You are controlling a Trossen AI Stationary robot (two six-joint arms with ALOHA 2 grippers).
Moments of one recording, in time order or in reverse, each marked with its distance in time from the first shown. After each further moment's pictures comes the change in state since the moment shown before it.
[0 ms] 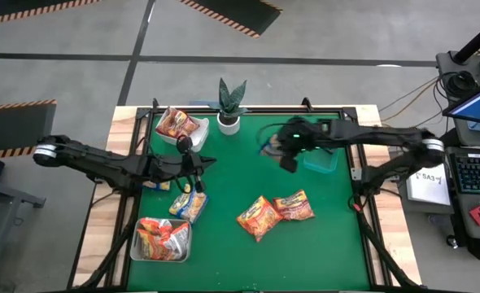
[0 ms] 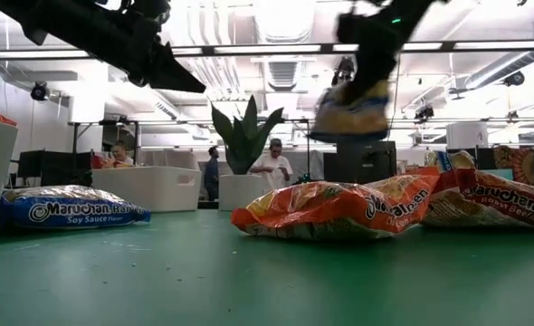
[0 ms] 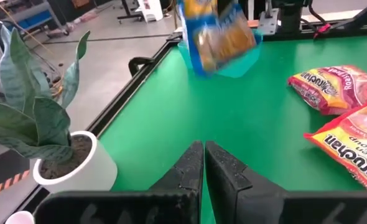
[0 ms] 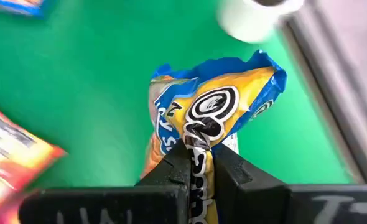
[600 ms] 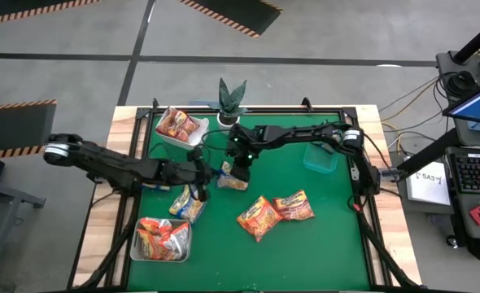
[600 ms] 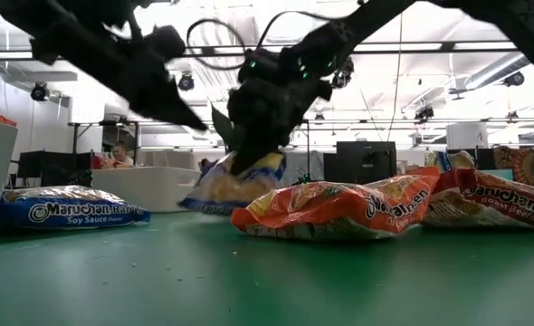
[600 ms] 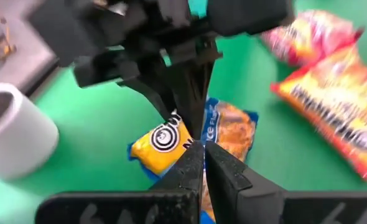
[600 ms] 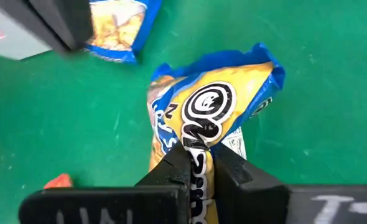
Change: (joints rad) left arm -0.001 0.155 0.000 -0.018 0.139 -0.108; right arm -0.034 0.762 0.421 0.275 -0.630 0.036
